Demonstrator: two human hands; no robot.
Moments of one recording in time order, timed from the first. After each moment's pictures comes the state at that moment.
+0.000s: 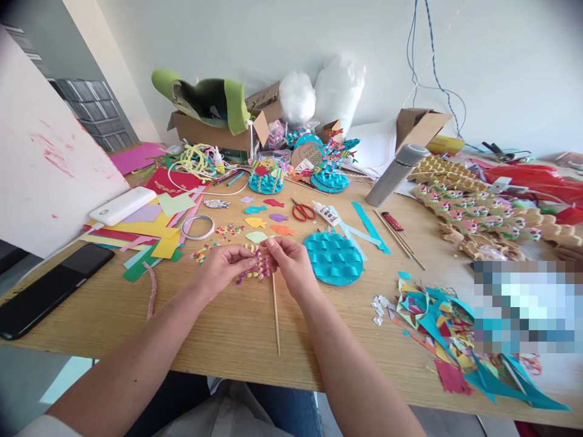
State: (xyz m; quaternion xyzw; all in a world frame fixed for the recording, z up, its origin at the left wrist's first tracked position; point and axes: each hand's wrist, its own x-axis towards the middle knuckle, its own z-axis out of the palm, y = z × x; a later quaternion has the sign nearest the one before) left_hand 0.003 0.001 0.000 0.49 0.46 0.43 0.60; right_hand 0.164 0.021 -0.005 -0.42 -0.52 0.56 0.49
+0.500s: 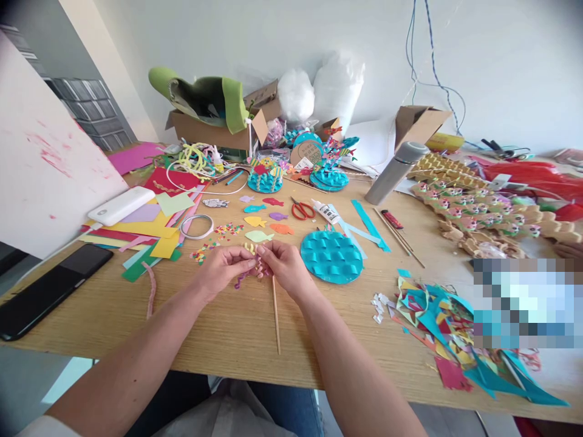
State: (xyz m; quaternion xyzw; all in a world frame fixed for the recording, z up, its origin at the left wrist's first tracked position) left_hand 0.003 0.000 0.001 0.52 0.45 0.41 0.60; right_hand 0.160 0.019 0.002 -0.40 -0.58 0.58 0.40
